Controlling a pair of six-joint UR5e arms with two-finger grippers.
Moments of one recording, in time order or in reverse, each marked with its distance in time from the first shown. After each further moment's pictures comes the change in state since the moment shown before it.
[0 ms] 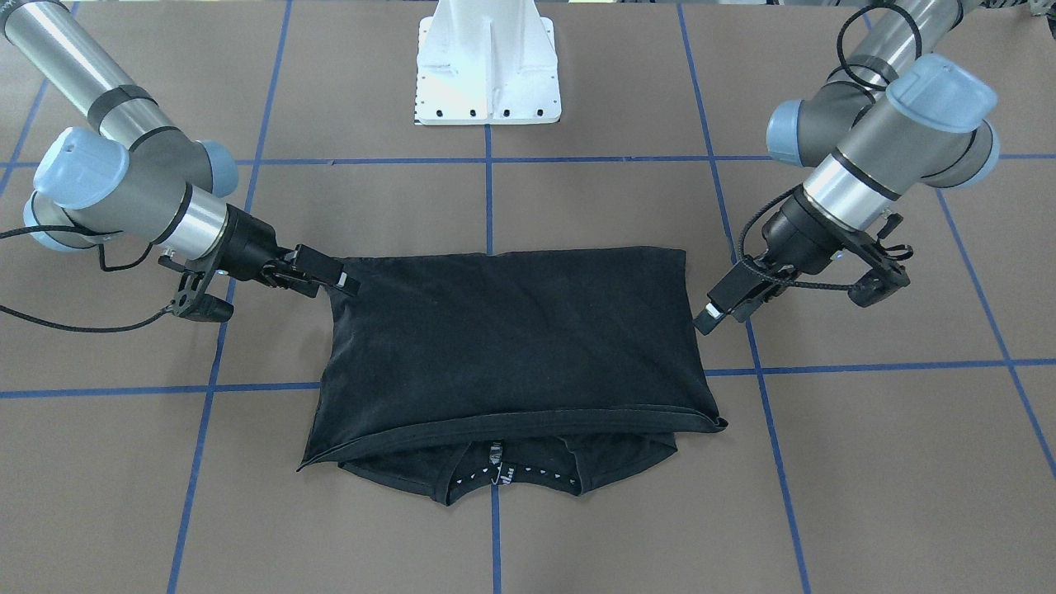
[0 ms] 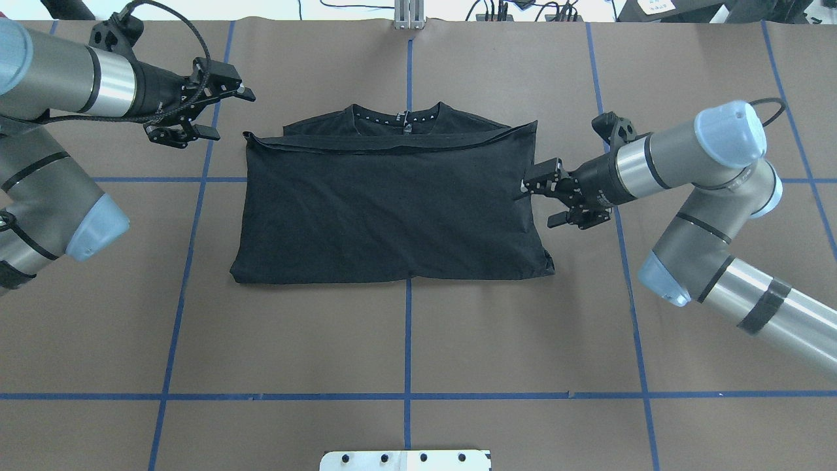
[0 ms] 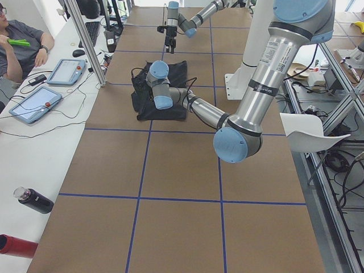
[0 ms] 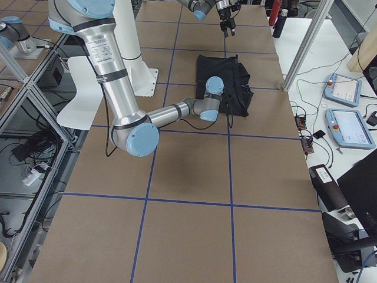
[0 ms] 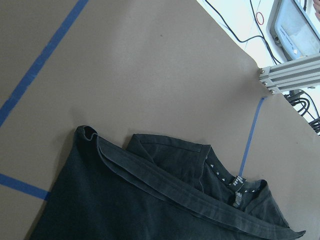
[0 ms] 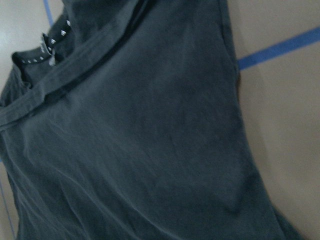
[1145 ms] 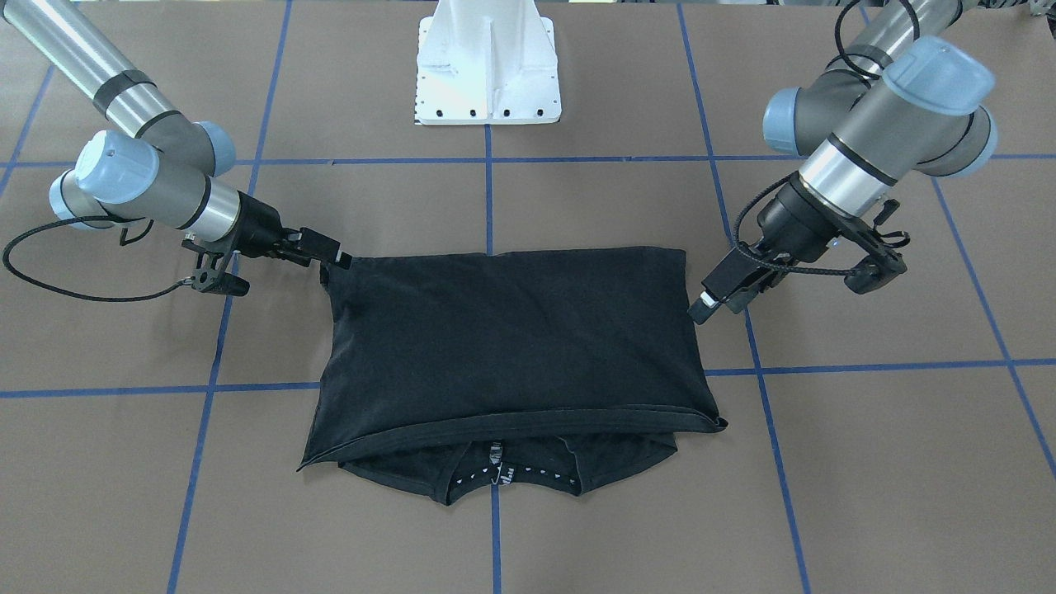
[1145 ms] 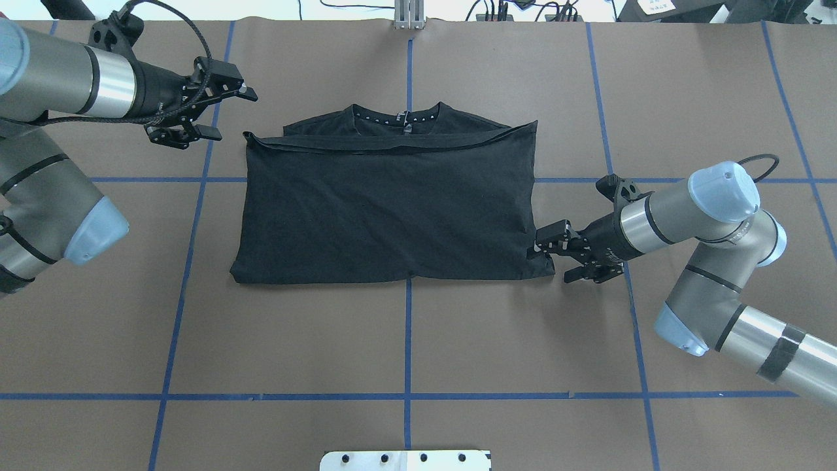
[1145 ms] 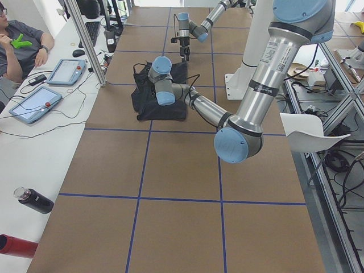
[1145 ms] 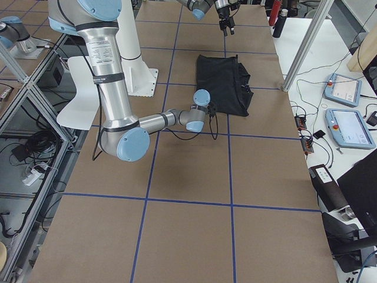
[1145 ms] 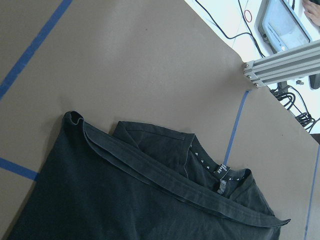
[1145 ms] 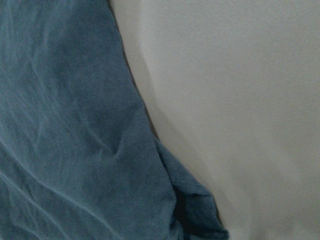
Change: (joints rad) left arm 0.006 0.004 -0.021 0.010 0.010 -0.002; right arm -0.093 -0.091 0.002 -0.002 -0.006 -0.003
